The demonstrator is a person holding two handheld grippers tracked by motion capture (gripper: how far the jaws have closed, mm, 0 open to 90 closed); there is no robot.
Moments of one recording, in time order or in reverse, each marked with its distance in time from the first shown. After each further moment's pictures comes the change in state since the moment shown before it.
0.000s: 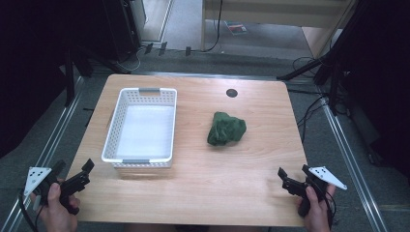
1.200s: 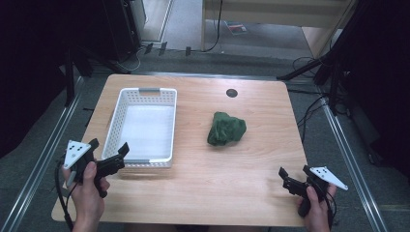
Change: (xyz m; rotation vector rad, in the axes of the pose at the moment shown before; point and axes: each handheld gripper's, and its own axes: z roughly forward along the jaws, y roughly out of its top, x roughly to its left) left arm -0.107 0.045 0.030 0.059 -0.146 0.089; right arm -0.001 0.000 0.000 -0.001 -0.014 0.028
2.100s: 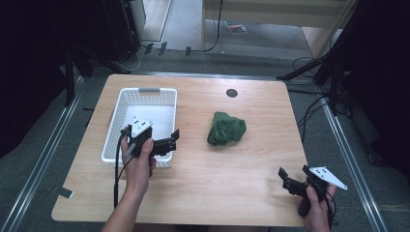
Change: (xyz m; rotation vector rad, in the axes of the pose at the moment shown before) left arm -0.097 0.016 0.091 0.130 -0.137 0.069; right arm 0.000 0.000 0.000 0.002 0.010 -0.010
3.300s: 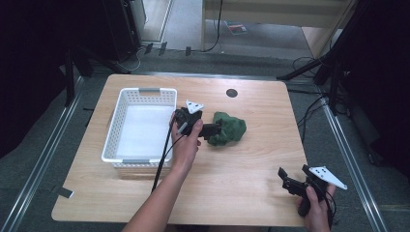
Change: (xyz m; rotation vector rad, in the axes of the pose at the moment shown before) left arm -0.076 0.020 0.108 0.115 -0.069 0.001; right arm 0.000 0.000 0.000 0.001 0.005 -0.009
